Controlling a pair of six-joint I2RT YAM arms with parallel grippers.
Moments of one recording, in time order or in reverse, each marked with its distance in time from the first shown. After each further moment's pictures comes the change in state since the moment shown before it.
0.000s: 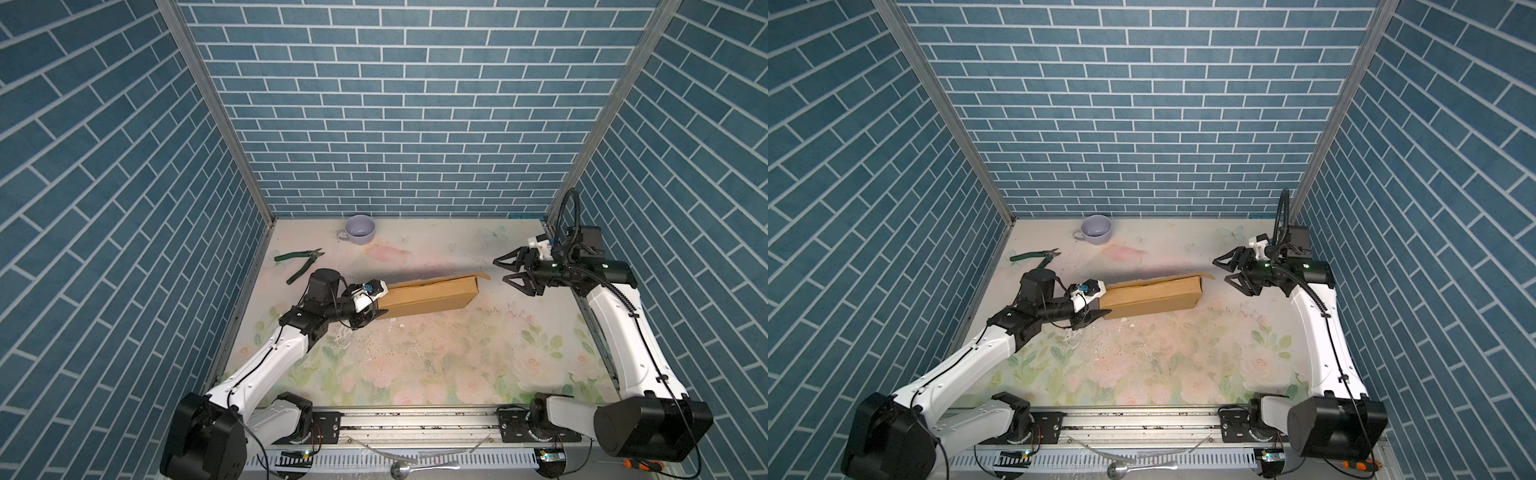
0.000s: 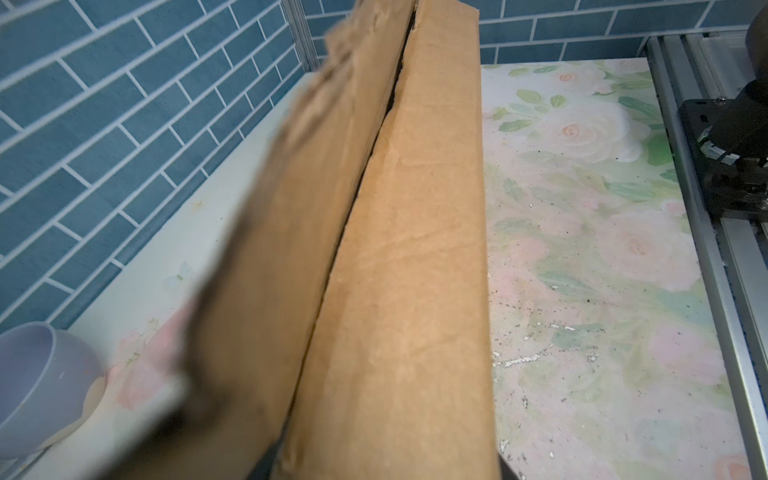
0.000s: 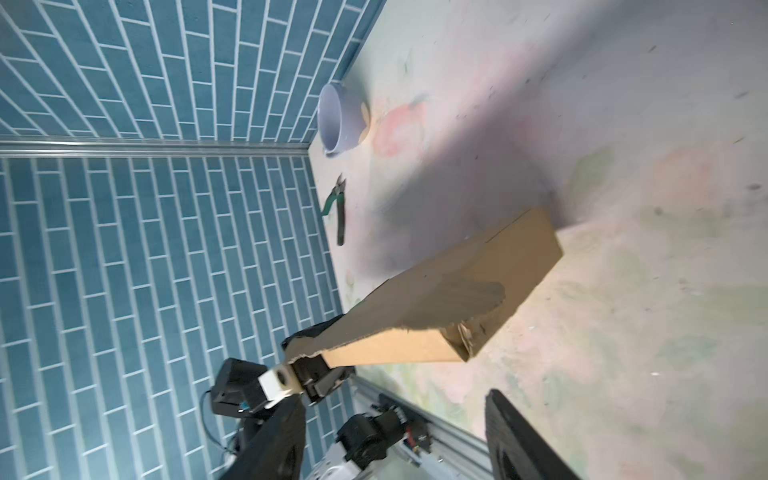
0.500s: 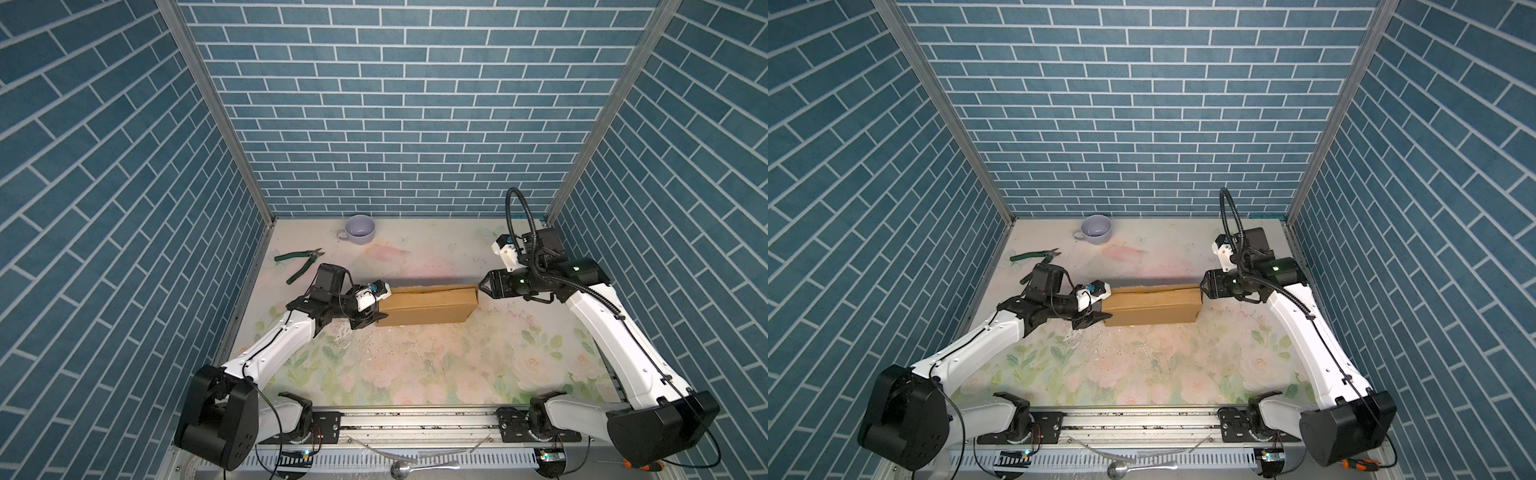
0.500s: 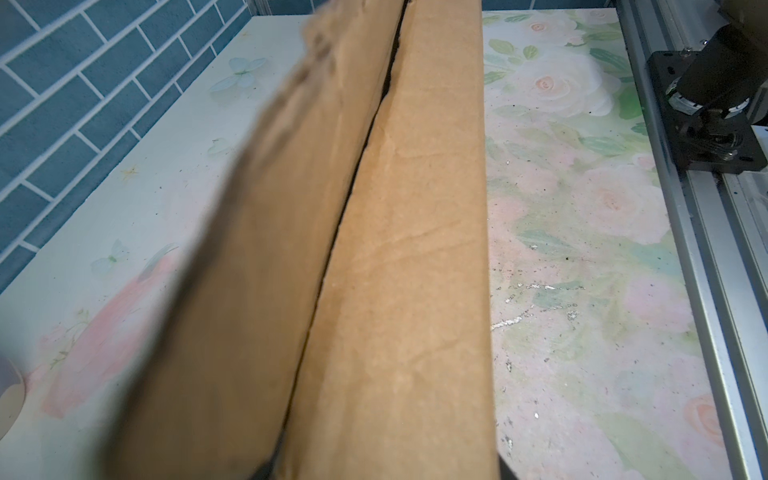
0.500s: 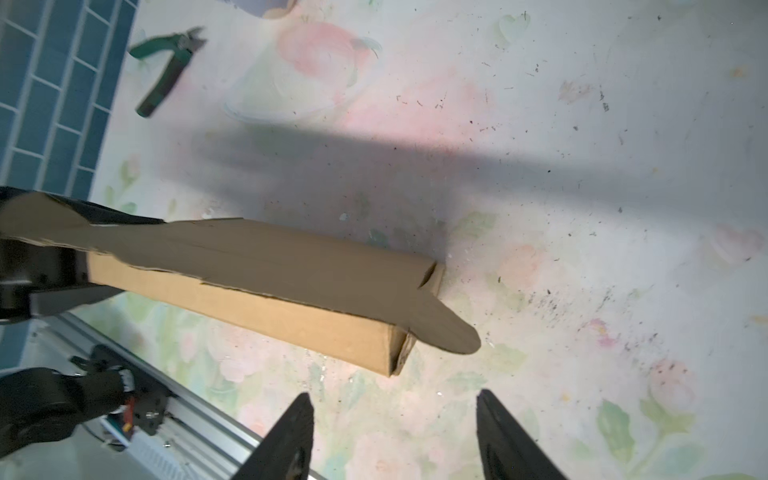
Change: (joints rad) left arm 0.016 0.122 0.064 -0.109 0.043 0.107; right arm 0.344 0.038 0.020 -0.051 0.497 -0.526
